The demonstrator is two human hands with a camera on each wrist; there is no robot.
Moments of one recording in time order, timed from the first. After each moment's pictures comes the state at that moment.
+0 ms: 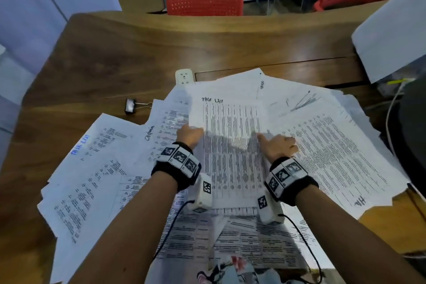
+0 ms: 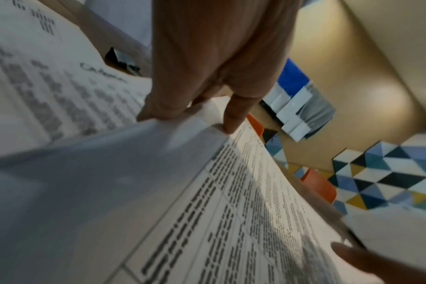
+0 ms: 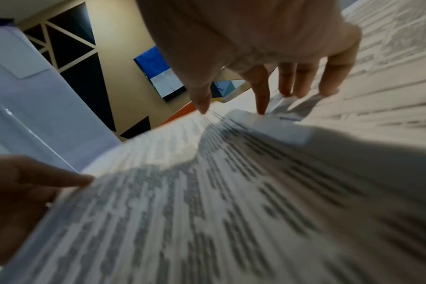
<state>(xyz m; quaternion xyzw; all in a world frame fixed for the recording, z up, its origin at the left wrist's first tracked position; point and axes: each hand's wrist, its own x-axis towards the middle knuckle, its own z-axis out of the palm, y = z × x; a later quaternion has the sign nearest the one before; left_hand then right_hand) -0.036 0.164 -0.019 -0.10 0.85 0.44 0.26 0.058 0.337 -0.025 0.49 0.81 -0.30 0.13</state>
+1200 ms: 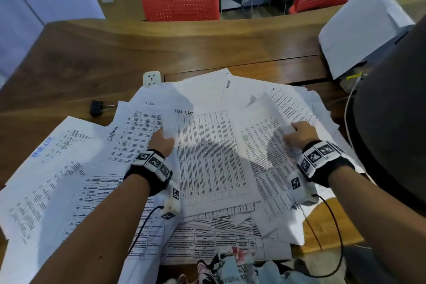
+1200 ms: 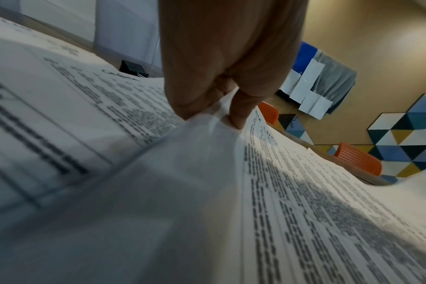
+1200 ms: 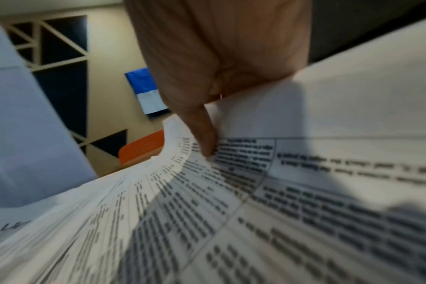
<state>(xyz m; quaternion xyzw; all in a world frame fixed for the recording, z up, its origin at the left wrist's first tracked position) -0.003 0.194 -0.042 -0.05 0.92 0.34 0.19 0.118 0.501 -0.009 0.40 0.86 -0.29 0.10</state>
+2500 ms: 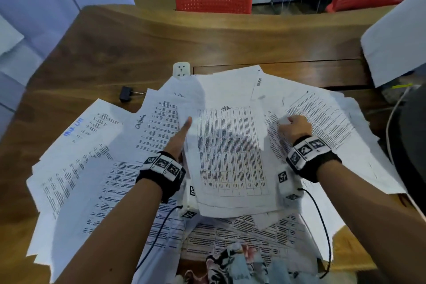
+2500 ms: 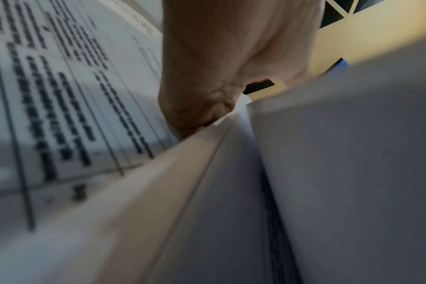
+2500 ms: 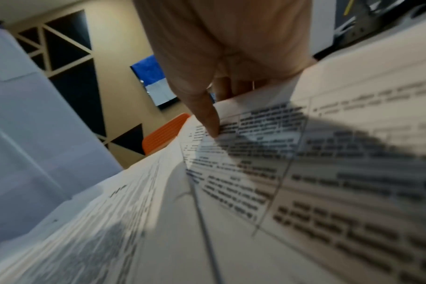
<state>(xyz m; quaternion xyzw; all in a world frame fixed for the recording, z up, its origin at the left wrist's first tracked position) 0.005 0.160 -0.051 -0.17 0.69 0.63 0.31 0.056 0.432 -0.019 0.40 0.85 -0.35 0.06</state>
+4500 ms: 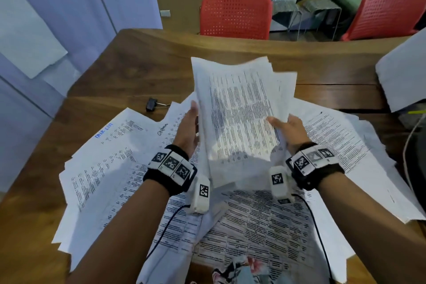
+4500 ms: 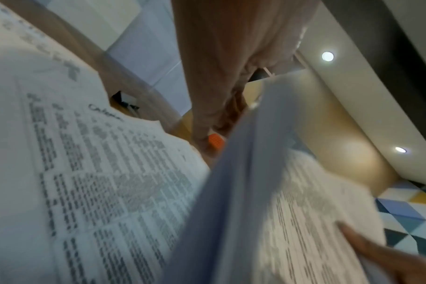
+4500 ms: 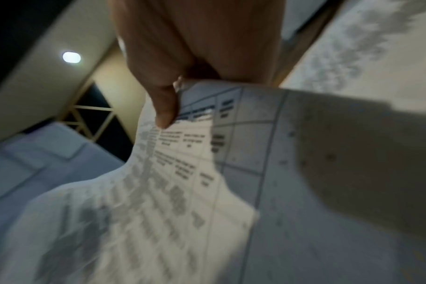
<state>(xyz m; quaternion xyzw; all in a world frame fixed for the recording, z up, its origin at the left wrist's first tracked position) 0.011 0.157 0.034 -0.04 0.64 0.74 0.17 0.043 0.388 0.006 0.21 0.71 -0.66 -0.05</state>
